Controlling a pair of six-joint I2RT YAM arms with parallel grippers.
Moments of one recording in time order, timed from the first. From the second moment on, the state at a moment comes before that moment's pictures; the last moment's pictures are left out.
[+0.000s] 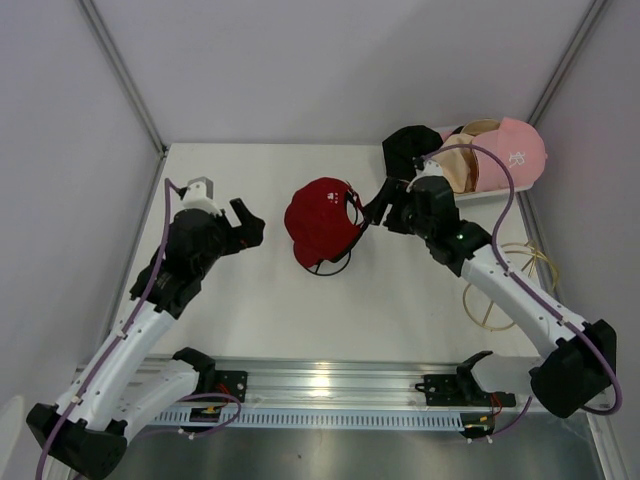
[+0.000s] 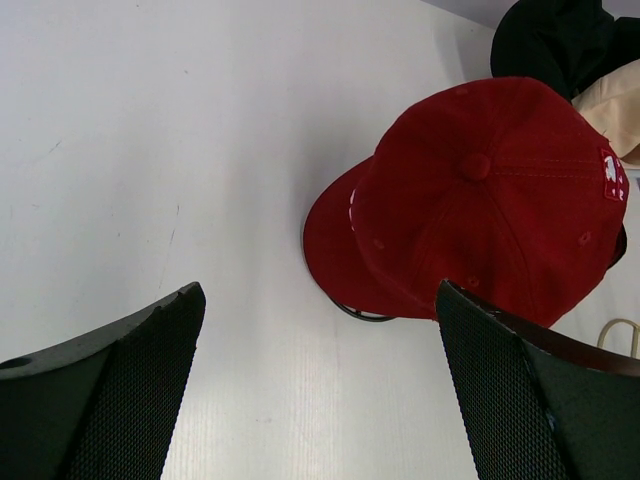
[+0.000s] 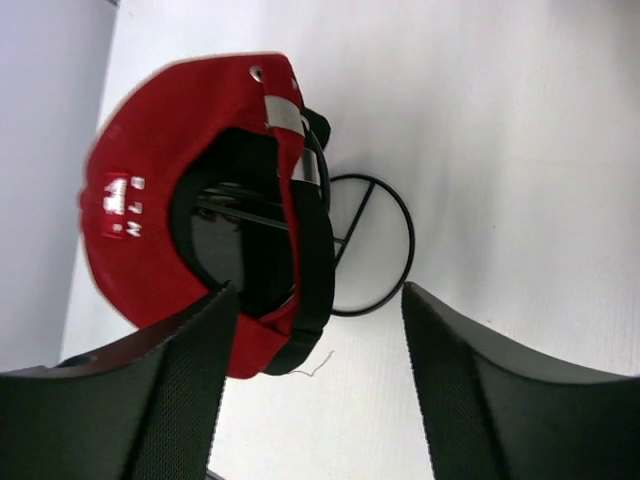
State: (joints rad) left arm -0.40 0.84 0.88 -0.44 -0.18 -0.51; right arm 0.54 1.27 1.09 -0.28 0.04 0.65
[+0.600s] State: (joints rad) left arm -0.40 0.79 1.09 -0.57 -0.13 -0.38; right arm 0.03 1.39 1.53 -0.39 0.28 0.50
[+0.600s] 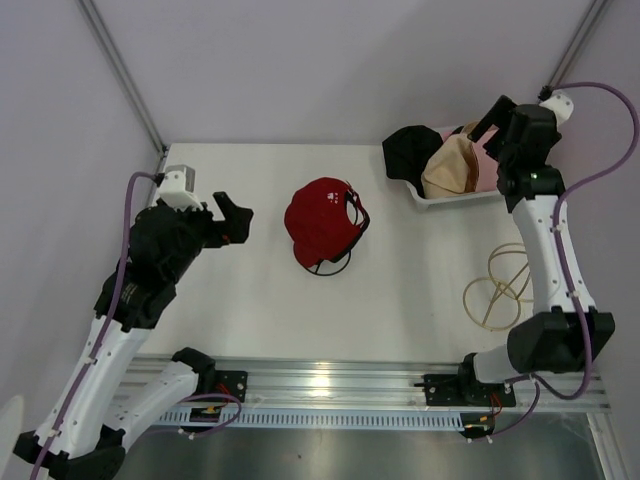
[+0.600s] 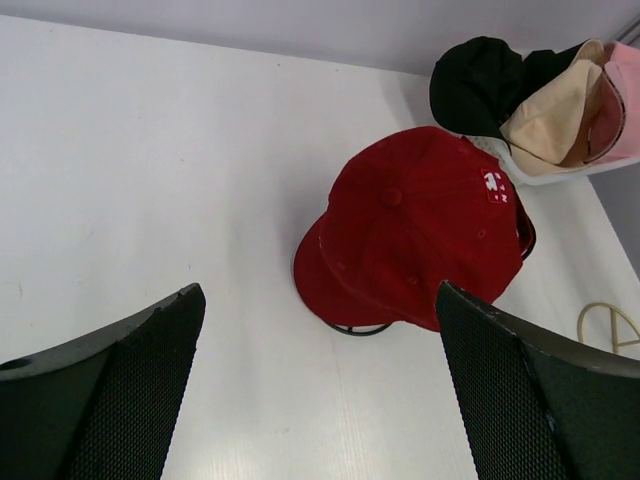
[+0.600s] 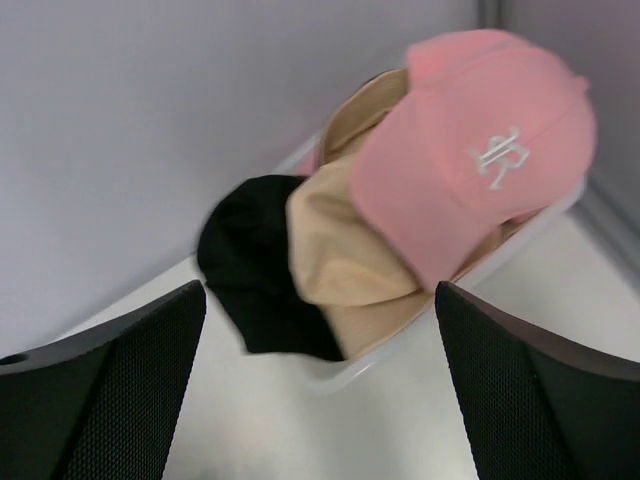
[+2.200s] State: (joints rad) left arm -0.31 0.82 1.00 -0.56 -0.15 -0.27; right arm 0.16 2.10 1.98 -0.58 0.94 -0.46
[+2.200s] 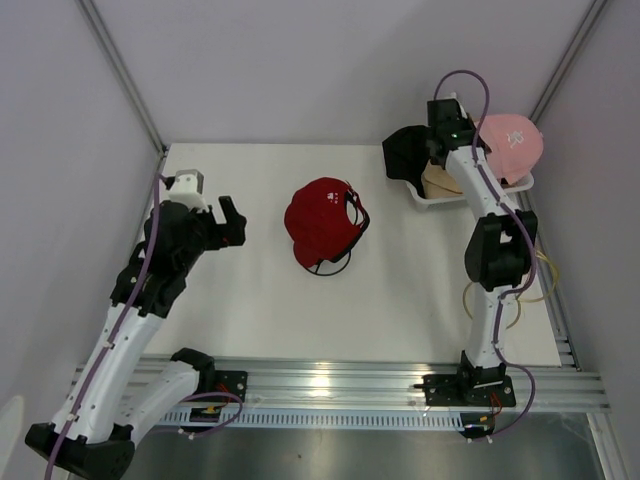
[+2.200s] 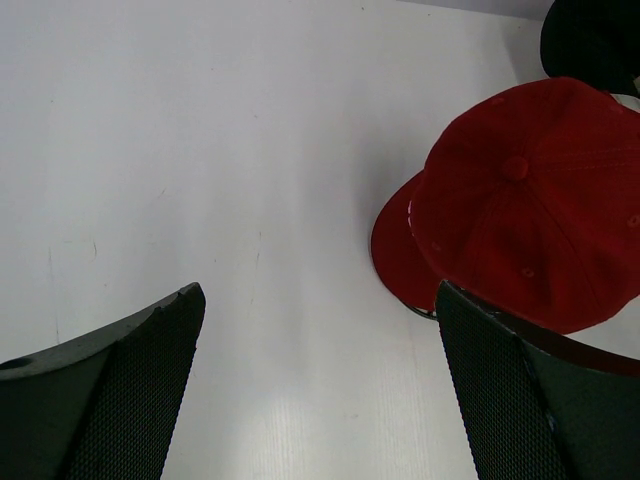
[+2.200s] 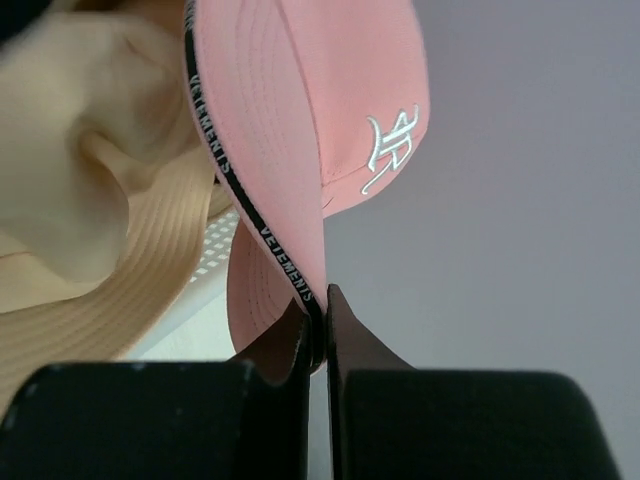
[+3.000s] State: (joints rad) left arm -0.31 0.89 1.20 -0.34 0.09 -0.71; right arm 0.74 1.55 1.70 -0.49 0.84 -0.62
